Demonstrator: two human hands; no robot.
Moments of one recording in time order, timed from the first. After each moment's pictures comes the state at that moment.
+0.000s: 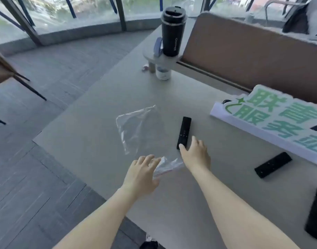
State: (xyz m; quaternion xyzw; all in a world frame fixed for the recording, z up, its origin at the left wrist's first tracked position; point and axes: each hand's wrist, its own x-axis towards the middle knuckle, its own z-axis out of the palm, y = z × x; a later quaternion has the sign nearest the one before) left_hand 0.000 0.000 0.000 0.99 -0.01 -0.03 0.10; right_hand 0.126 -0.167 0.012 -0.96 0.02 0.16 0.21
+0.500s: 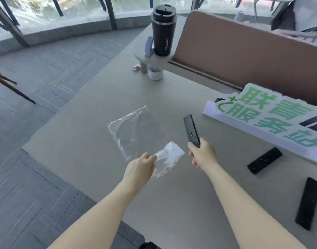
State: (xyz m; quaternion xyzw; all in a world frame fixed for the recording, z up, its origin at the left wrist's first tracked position) left_hand 0.028 0.000 0.004 0.98 0.04 -0.04 0.17; right_hand 0.137 -0.202 0.038 -0.86 0.11 0.23 0.44
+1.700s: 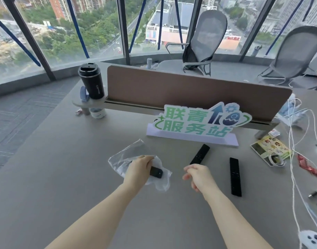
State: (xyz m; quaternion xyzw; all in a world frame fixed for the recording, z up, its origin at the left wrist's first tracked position) left_hand 0.096 -0.130 0.083 0.94 -0.05 -0.04 0.35; right_hand 0.059 -0.345 0.112 -0.79 0.27 0.16 0.53
